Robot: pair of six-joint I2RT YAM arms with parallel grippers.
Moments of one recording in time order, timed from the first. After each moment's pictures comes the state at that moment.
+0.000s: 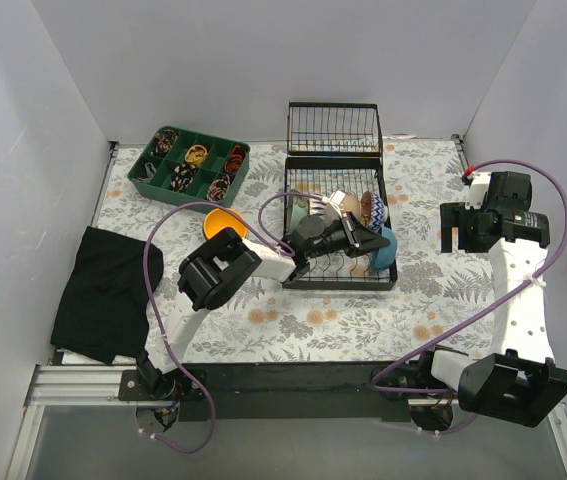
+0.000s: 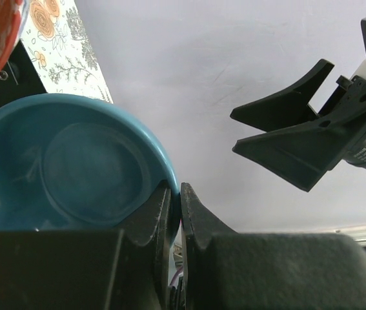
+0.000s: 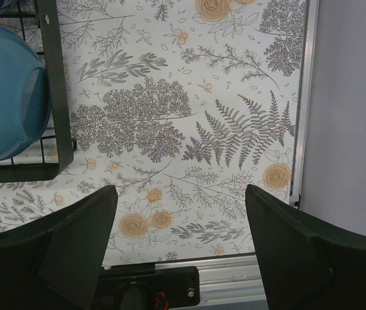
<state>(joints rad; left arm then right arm) -0.90 2.25 1.29 1.05 0.39 -1.37 -0.20 1.14 1.21 -1.03 -0.05 -0.22</state>
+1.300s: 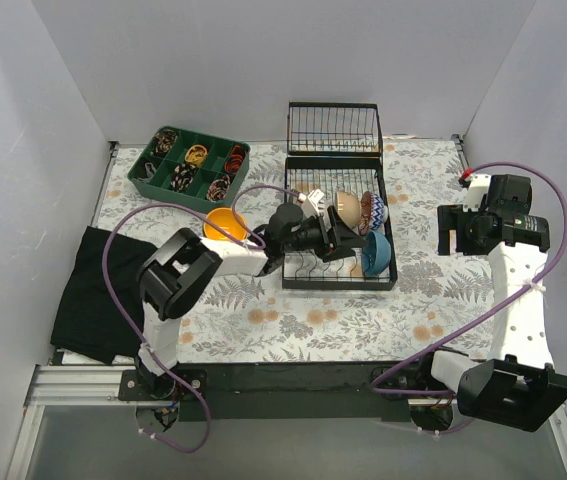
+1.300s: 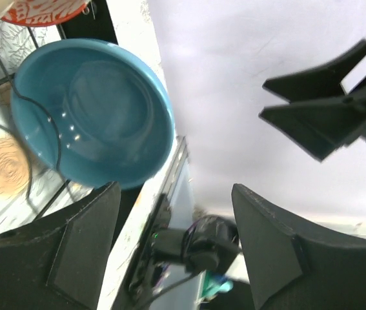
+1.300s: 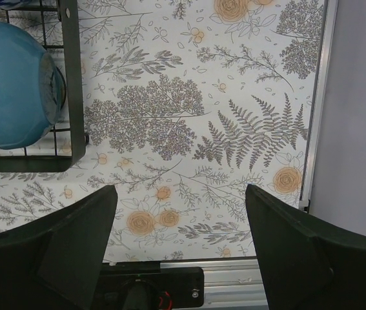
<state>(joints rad) -0.81 1.99 1.09 0.73 0.51 -1.26 -0.20 1.12 1.20 -1.04 -0.09 -0.23</state>
